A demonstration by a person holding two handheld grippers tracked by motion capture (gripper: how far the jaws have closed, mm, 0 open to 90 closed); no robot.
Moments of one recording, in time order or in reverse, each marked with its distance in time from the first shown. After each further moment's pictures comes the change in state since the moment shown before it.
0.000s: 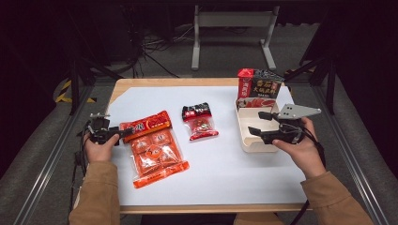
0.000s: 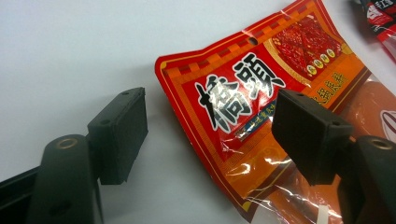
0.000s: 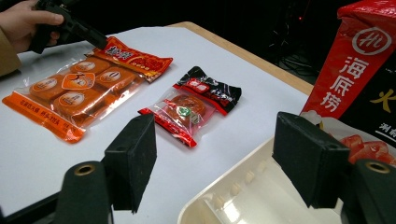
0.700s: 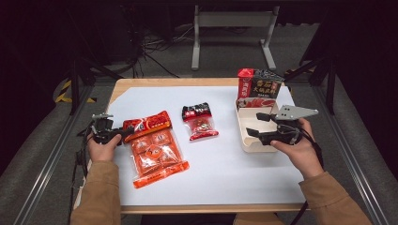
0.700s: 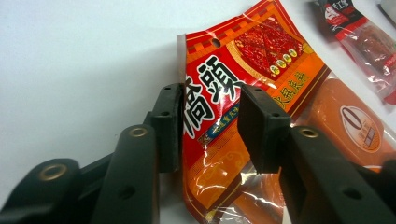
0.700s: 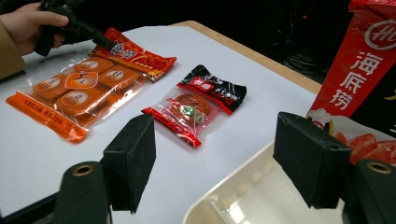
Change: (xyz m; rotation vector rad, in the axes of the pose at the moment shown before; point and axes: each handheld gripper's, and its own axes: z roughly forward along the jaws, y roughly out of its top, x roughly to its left) left arm -0.008 -0.001 0.005 -0.021 -0.092 0.036; right arm 0.002 -0.003 0.006 -0.002 0.017 0.007
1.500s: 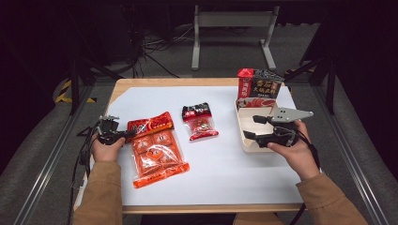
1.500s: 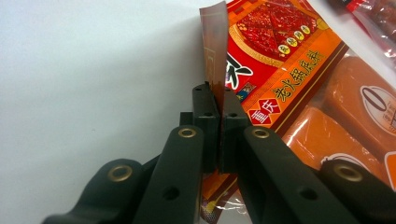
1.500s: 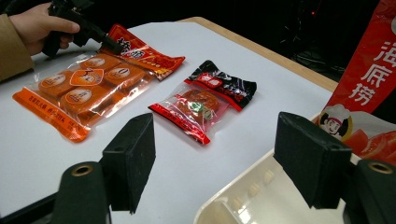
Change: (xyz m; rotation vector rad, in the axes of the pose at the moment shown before) left arm -0.009 -0.002 0.010 0.060 0.026 0.061; right arm 0.004 -0.006 0.009 0.006 0.025 0.009
